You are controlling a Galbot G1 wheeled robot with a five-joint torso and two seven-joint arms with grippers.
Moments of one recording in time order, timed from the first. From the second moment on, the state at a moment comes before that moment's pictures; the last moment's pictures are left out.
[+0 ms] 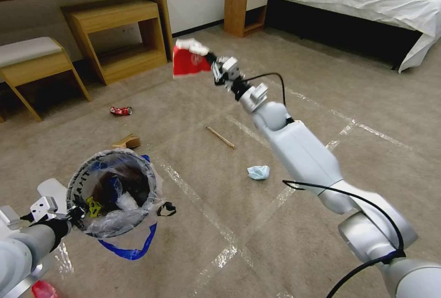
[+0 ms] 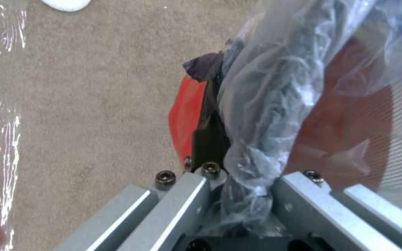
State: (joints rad) left arm 1.55 -1.12 -1.03 -2.30 -1.65 0.74 -0.94; right arm -0.16 1.31 -0.15 1.15 0.41 0.48 -0.27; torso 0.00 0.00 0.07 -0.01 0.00
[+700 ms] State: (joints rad) left arm 1.57 -1.17 -1.04 -2.31 -1.62 0.74 -0.92; right arm -0.10 1.30 -0.50 1.53 0.76 0.39 -0.46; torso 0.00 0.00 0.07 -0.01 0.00
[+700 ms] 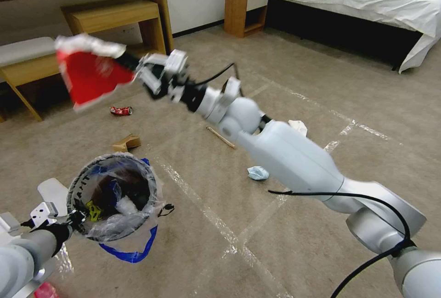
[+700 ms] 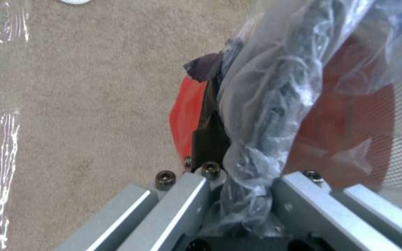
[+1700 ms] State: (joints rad) left arm 1.60 -1.20 -1.05 -2.34 -1.60 0.74 -0.92; right arm -0.22 1.31 -0.68 1.44 0.58 0.48 -0.51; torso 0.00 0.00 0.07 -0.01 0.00
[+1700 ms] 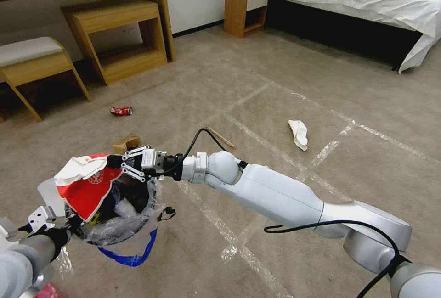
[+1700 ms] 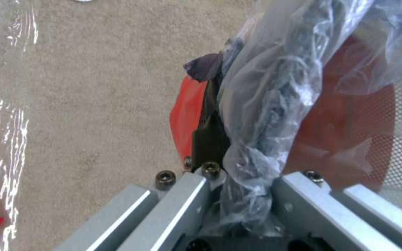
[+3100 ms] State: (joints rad) left arm 1.61 -1.19 -1.05 -2.36 -1.62 0.74 -0.92; right arm -0.24 1.38 -0.69 1.24 0.48 0.57 -0.53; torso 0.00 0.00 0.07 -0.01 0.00
